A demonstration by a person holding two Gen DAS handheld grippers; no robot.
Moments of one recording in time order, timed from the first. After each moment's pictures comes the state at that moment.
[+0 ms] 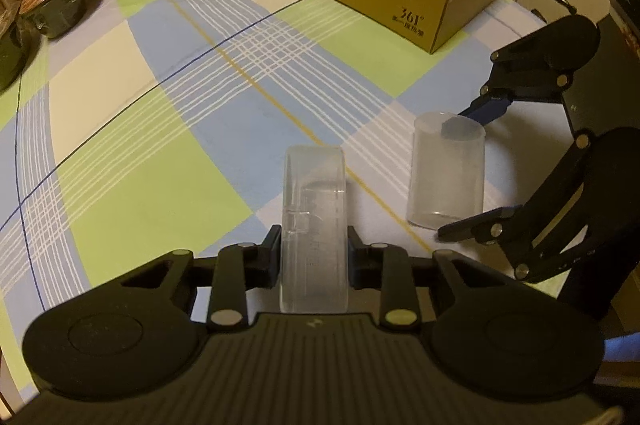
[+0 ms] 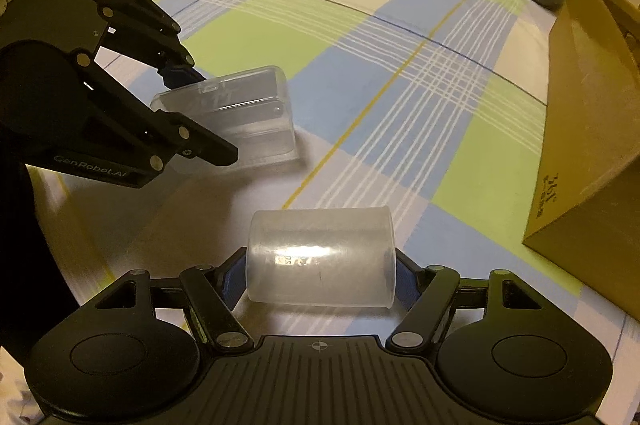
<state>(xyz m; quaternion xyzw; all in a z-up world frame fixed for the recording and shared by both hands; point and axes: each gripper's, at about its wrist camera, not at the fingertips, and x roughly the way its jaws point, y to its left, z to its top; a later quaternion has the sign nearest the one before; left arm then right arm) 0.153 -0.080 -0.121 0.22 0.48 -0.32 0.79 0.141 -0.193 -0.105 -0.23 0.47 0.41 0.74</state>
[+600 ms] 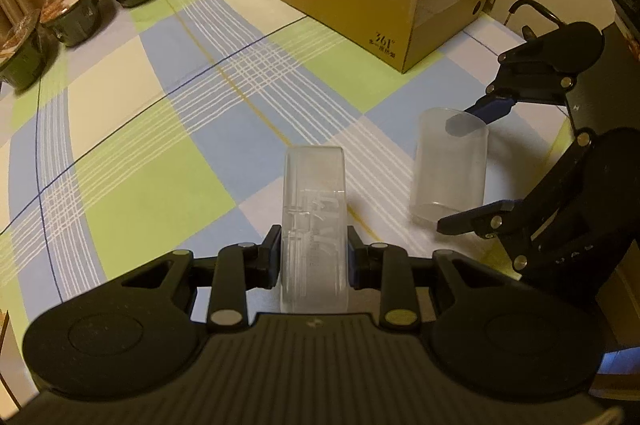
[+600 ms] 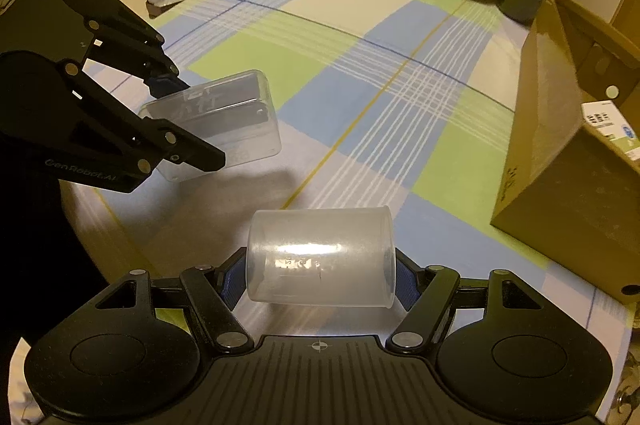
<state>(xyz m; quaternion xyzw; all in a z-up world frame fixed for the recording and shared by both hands) 0.113 -0.083 -0.084 0.21 0.47 -0.31 0.80 0.112 -0.216 -0.068 -0.23 0.45 0.40 0.77</state>
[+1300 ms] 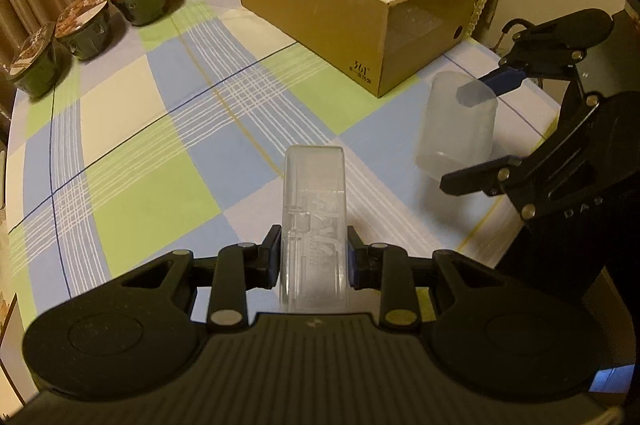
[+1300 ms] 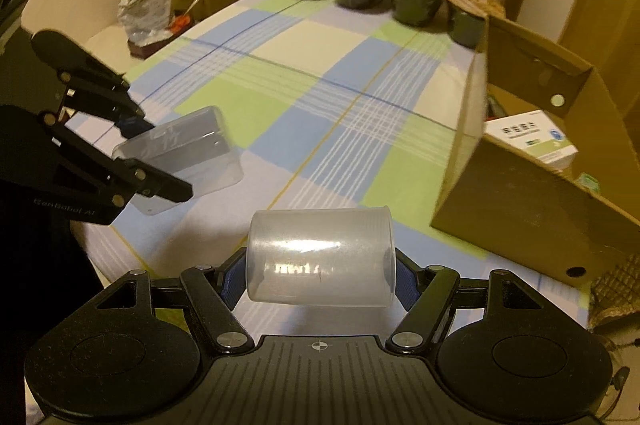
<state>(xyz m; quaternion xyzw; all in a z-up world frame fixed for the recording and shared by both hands) 0.080 -0.099 -0.053 0.19 0.46 -0.29 0.82 0.098 -0.259 -0.017 -0.19 0.41 0.37 0.81</state>
